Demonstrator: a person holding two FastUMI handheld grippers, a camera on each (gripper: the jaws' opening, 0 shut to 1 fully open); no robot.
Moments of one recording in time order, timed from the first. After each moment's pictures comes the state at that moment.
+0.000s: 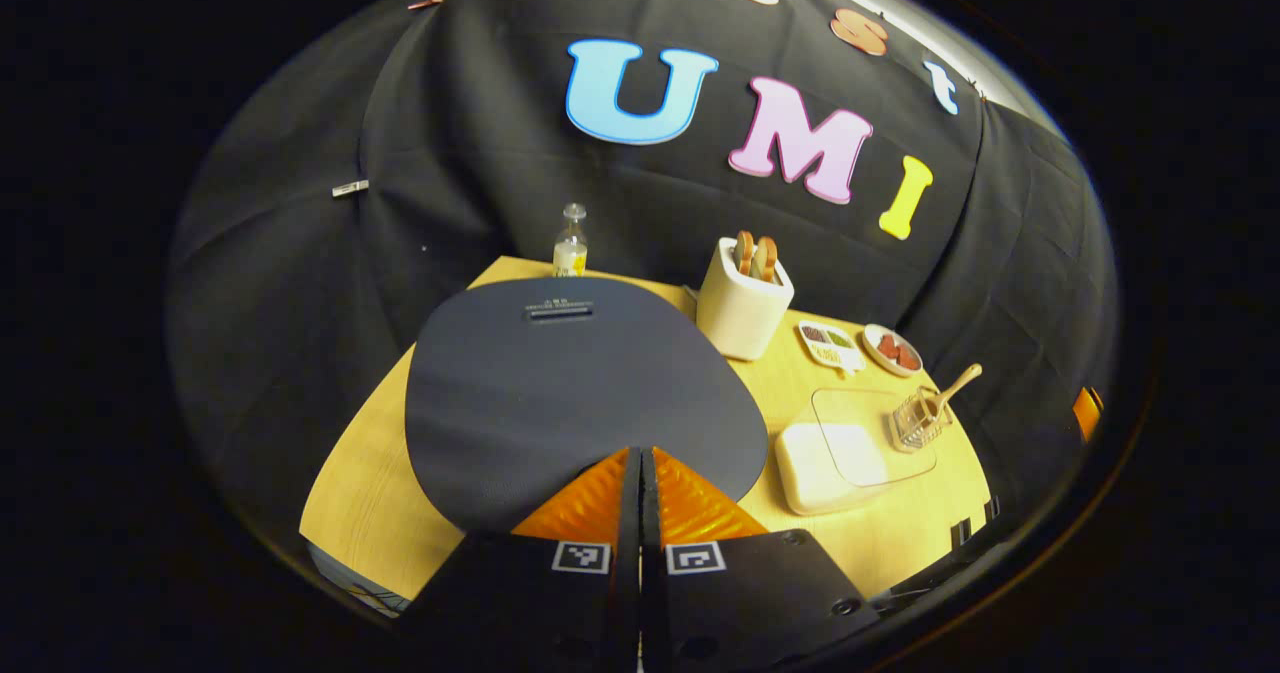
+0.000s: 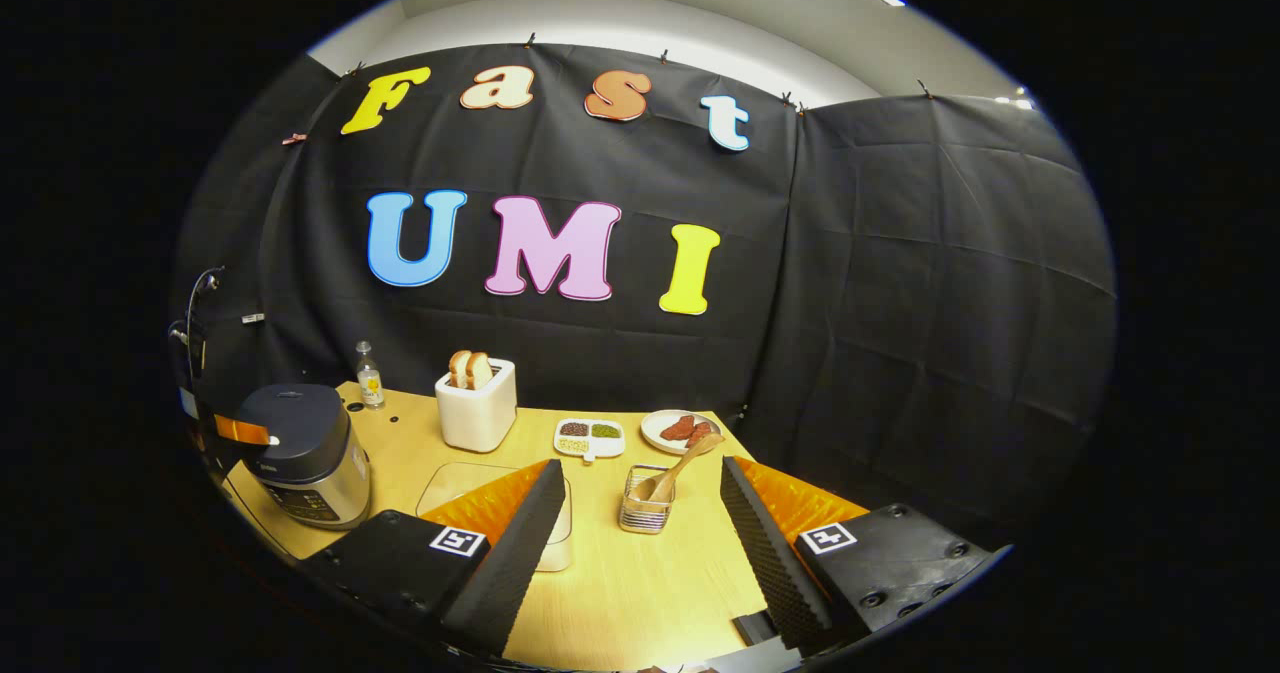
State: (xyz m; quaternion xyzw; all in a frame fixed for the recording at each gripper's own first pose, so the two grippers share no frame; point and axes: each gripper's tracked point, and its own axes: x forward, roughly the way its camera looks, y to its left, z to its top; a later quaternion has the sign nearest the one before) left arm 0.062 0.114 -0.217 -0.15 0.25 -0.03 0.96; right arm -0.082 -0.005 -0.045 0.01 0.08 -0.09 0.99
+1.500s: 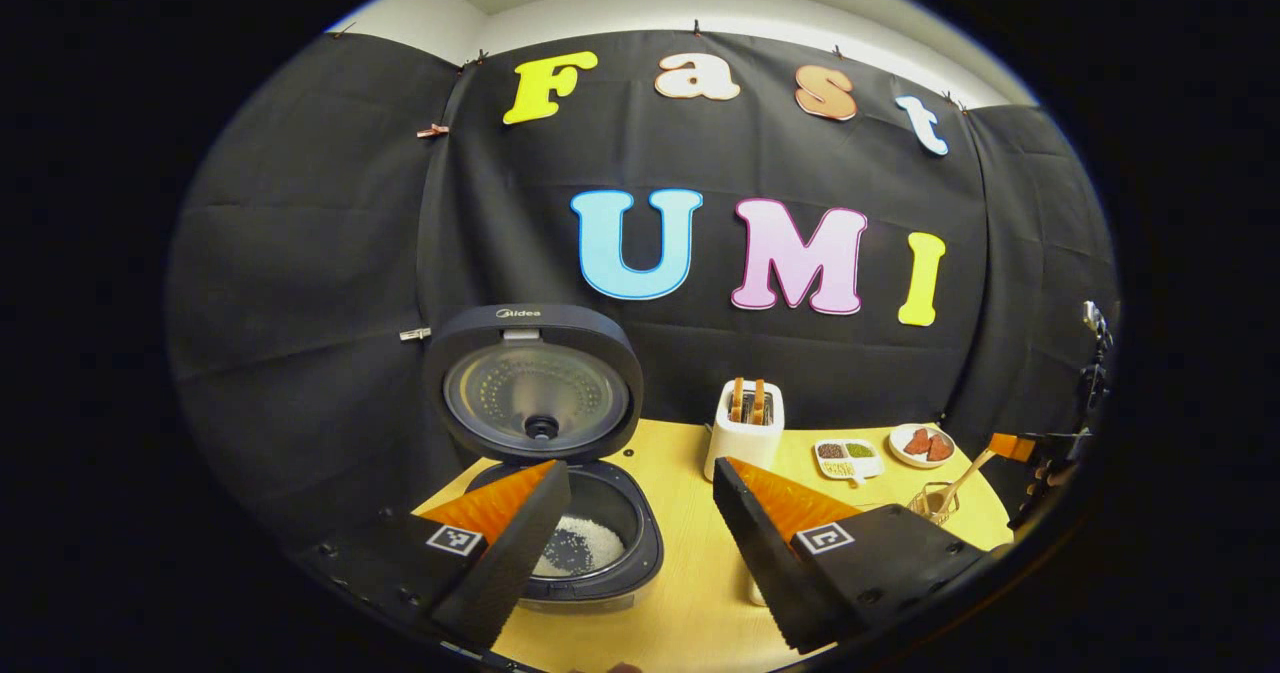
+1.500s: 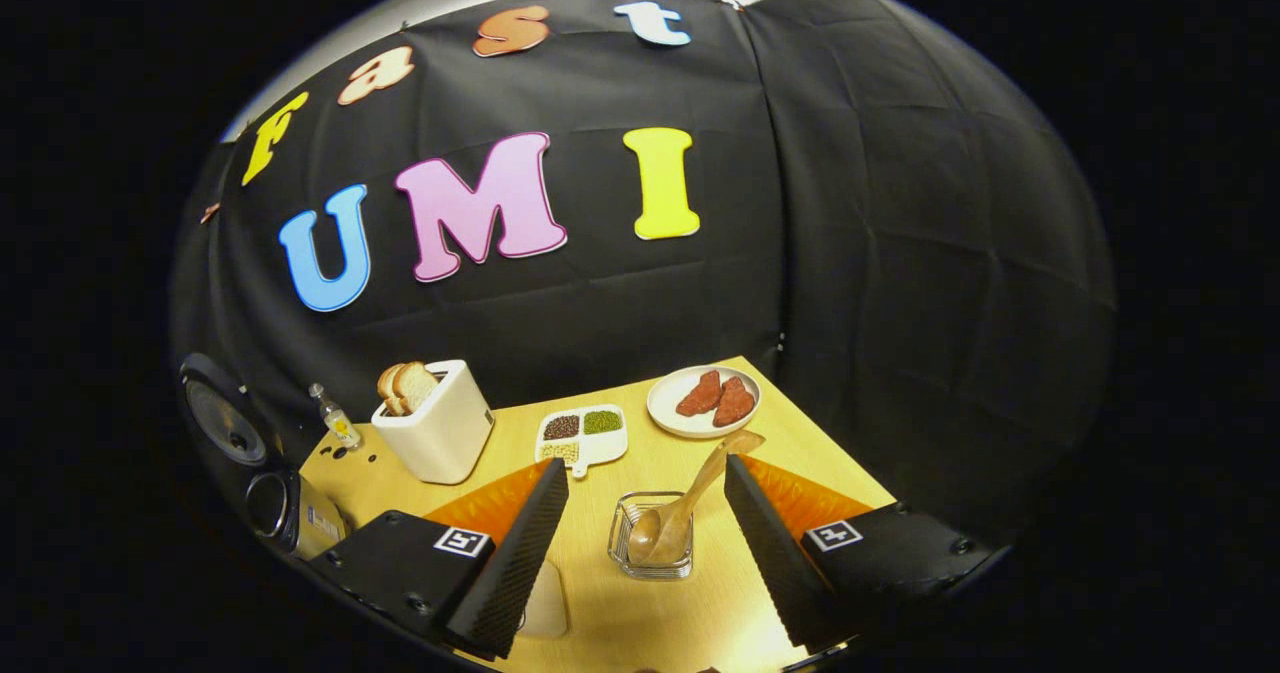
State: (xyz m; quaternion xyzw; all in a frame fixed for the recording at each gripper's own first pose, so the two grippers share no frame) left arm 0.052 0.045 -0.065 -0.07 0.09 0.10 0.99; right arm 0.117 -0.107 -0.159 0.17 0.18 -0.09 0.97
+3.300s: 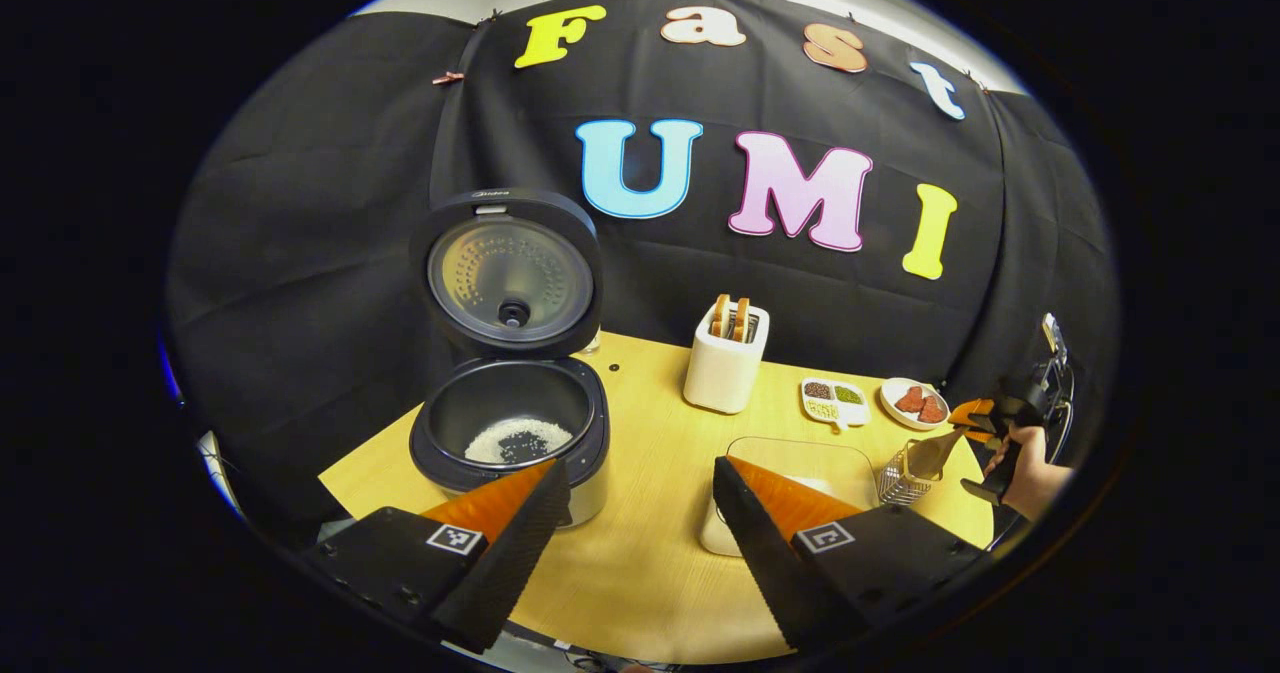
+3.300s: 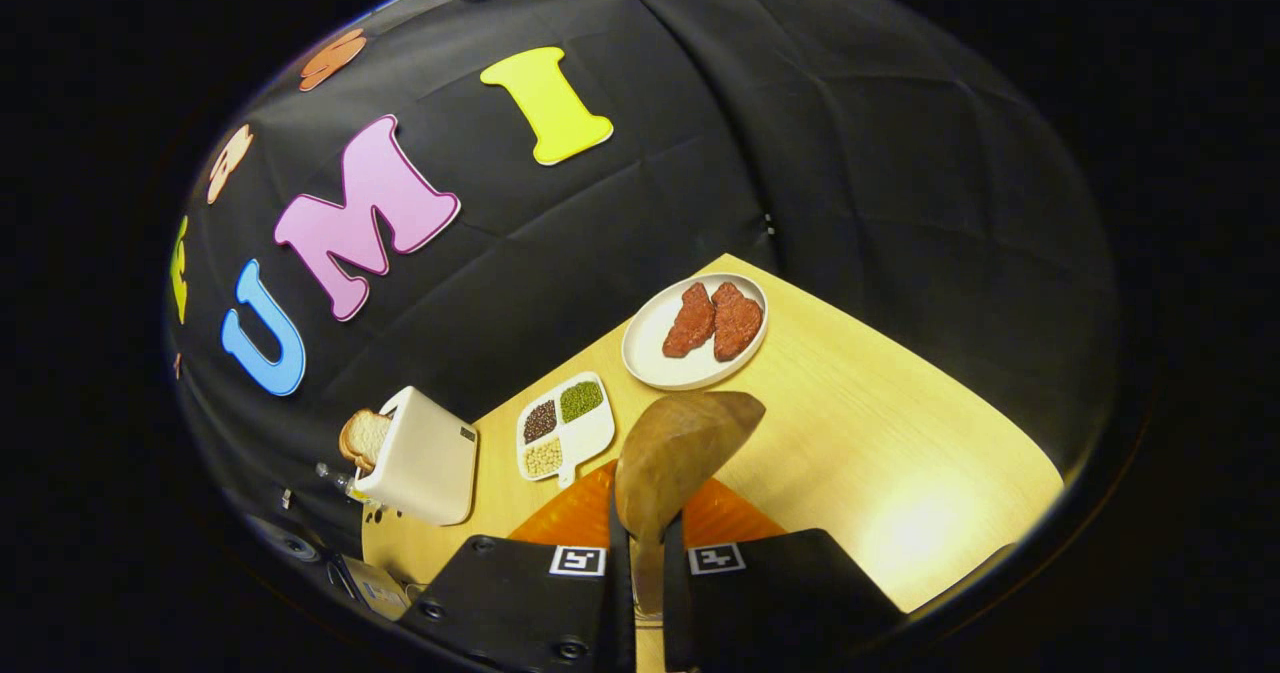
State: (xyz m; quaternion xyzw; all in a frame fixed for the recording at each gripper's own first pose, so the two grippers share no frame) left arm 0.018 -0.034 -0.132 -0.11 0.17 0.12 0.97; right arm 0.200 -0.135 -0.228 0.33 0.25 -0.10 0.90
